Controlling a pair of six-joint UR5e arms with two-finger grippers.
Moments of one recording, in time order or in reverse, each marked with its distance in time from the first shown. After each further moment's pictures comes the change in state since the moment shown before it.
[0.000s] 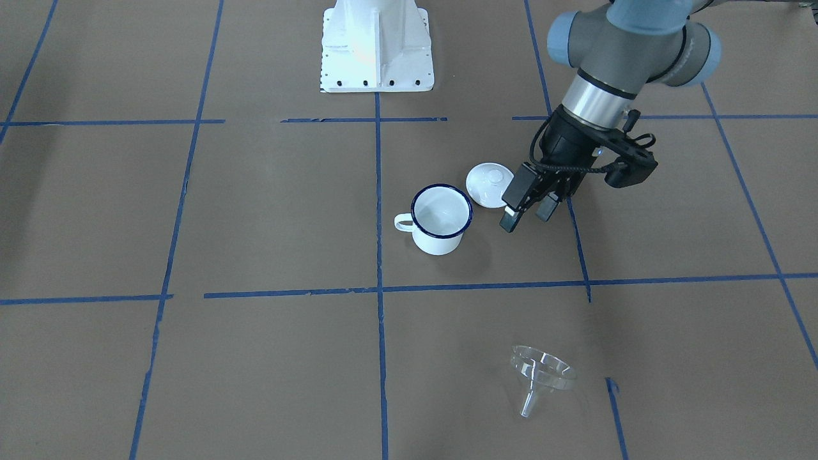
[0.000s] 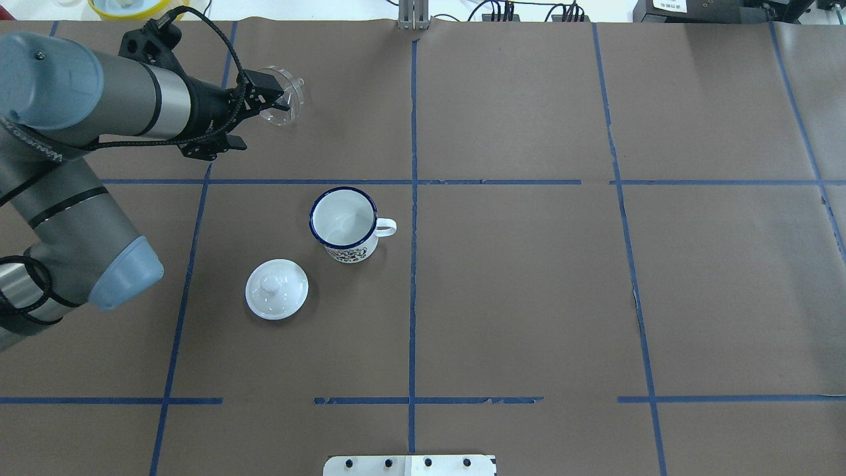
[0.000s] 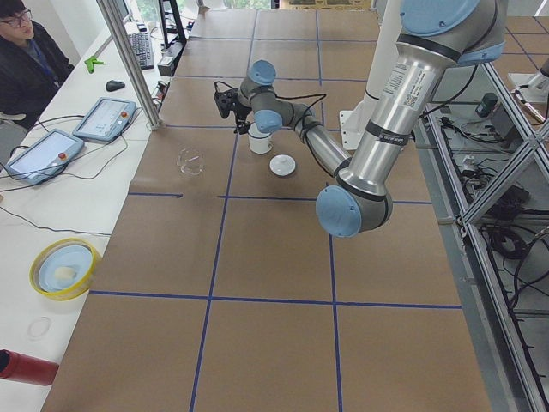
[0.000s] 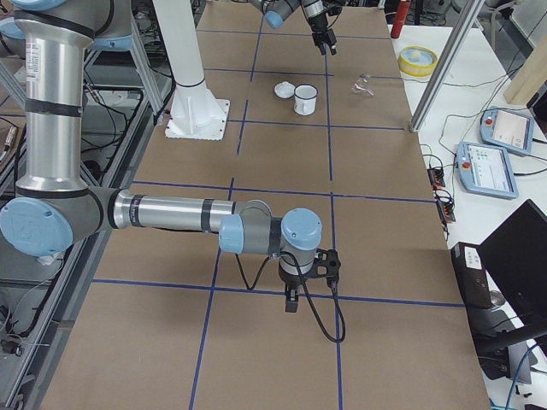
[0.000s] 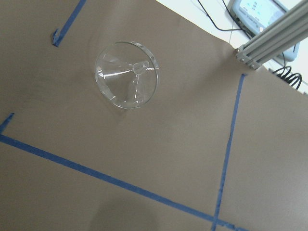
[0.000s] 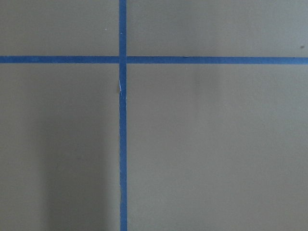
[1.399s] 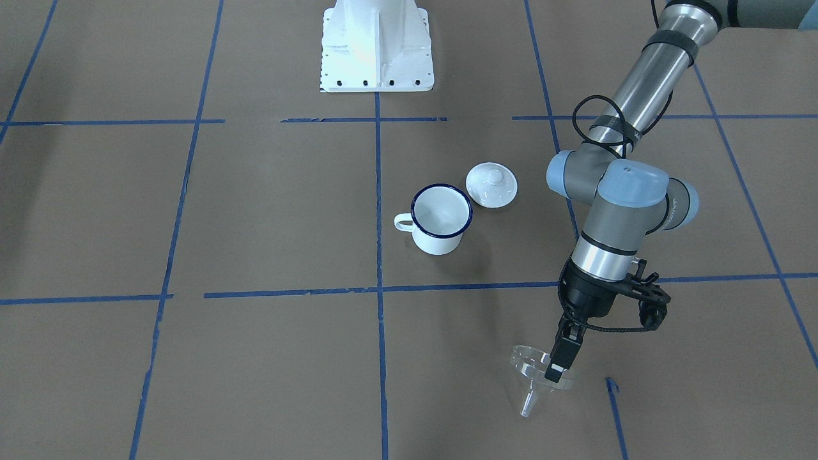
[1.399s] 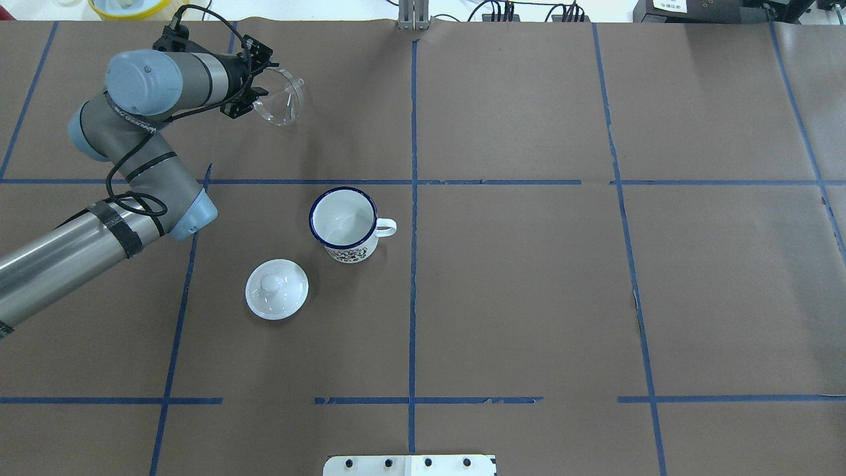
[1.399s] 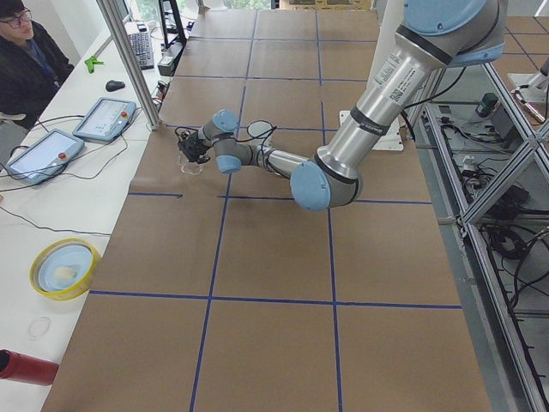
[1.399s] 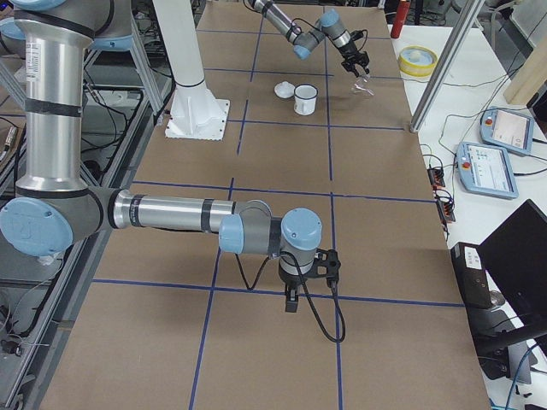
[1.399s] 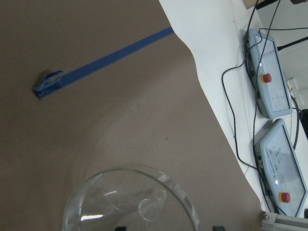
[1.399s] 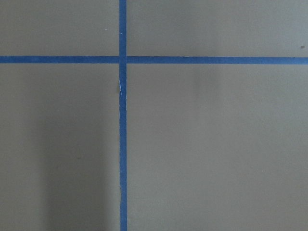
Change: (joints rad) left arm -0.042 -0.221 0.663 -0.457 0.199 -0.315; right arm 0.000 0.000 0.000 0.000 0.000 0.000
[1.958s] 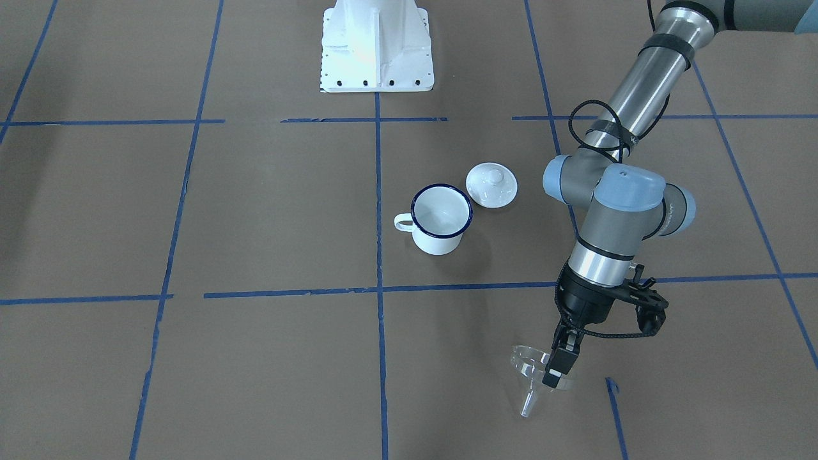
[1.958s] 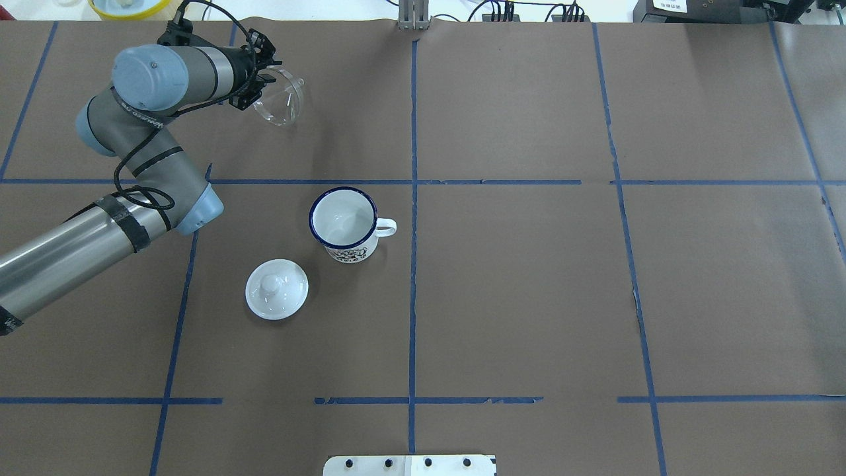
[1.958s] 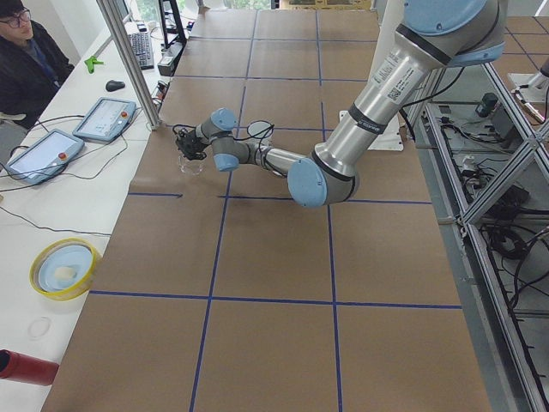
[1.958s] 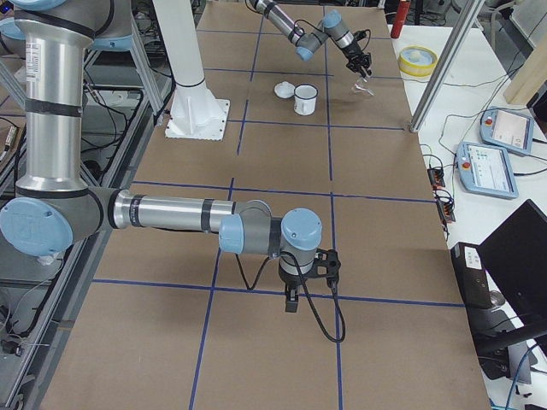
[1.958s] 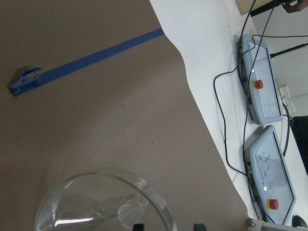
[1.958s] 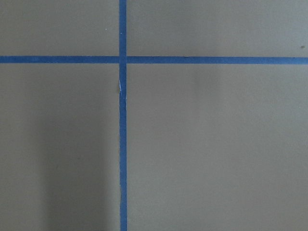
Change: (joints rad) left arm -0.001 -0.022 0.024 -0.021 0.016 -0.019; right arm 0.000 0.000 0.000 0.000 0.000 0.000
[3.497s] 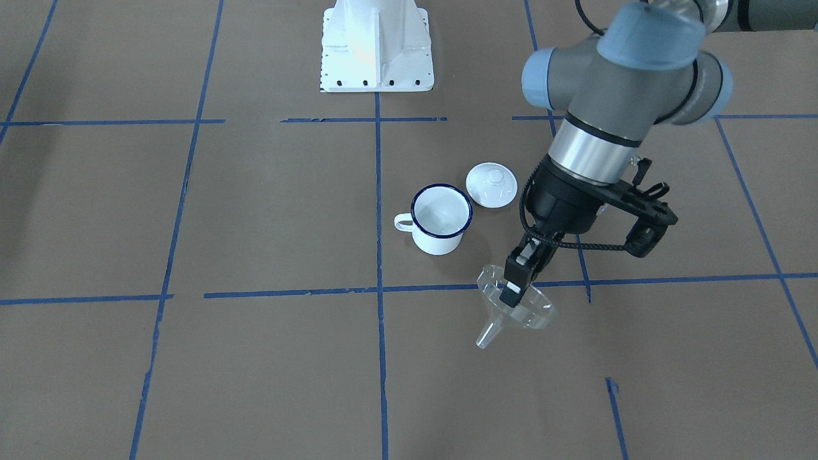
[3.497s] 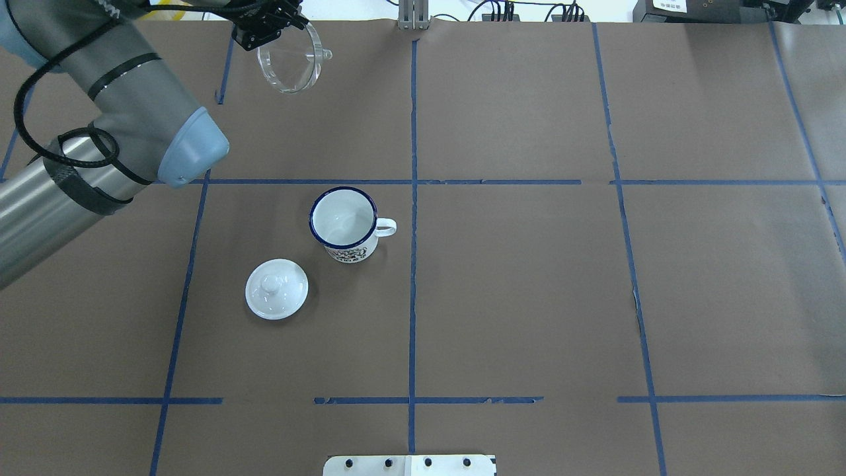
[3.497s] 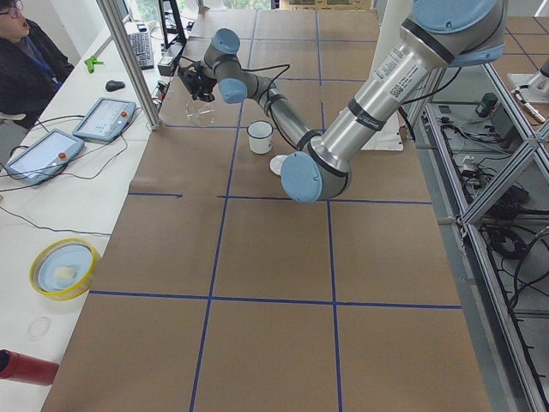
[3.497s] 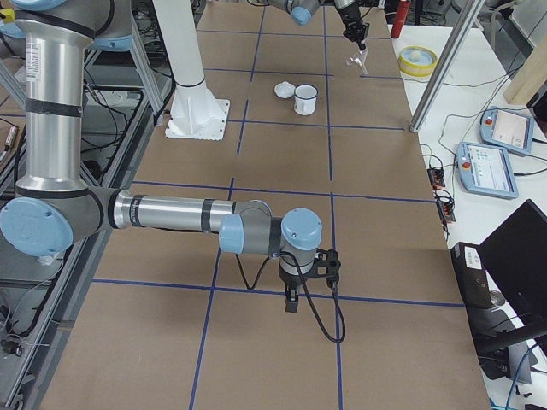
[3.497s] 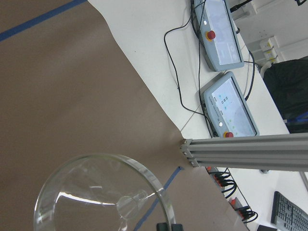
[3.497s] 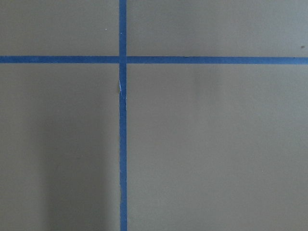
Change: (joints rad) left arm -0.080 -0.087 -0.588 0.809 -0.281 0.309; right arm 0.000 0.000 0.000 0.000 0.000 0.000
